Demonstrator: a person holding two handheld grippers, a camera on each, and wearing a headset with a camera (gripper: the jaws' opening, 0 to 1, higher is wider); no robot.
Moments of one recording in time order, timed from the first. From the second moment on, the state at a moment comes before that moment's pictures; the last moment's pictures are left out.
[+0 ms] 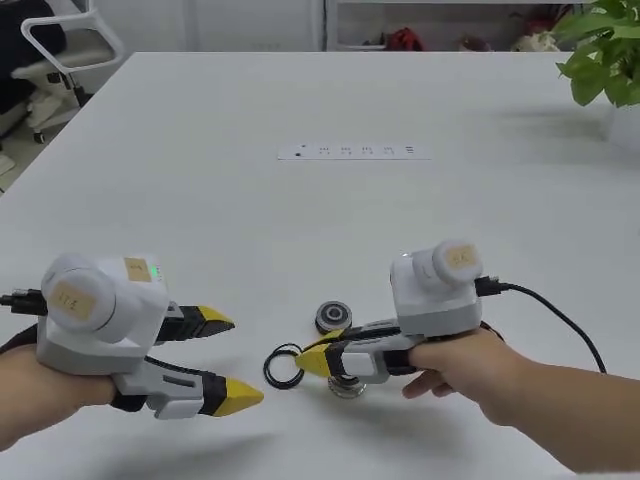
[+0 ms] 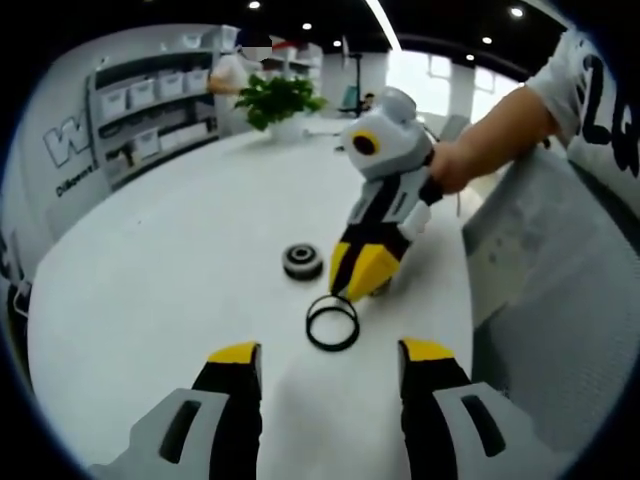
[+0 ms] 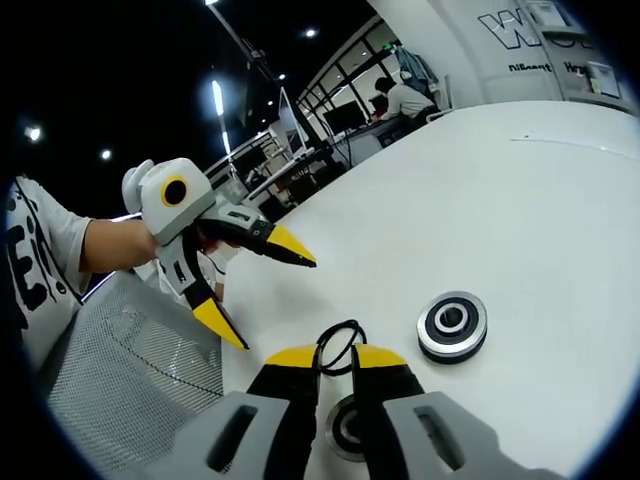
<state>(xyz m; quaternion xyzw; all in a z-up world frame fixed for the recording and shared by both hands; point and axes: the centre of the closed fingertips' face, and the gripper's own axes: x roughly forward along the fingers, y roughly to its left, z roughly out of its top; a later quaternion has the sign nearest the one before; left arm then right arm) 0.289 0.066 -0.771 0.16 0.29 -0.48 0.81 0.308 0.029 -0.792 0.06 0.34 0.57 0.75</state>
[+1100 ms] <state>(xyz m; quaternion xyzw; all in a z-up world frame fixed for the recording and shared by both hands) 0.318 0.054 -0.768 0.15 0.28 -0.48 0.82 0.367 -0.023 -0.769 0.05 0.27 0.51 0.82</state>
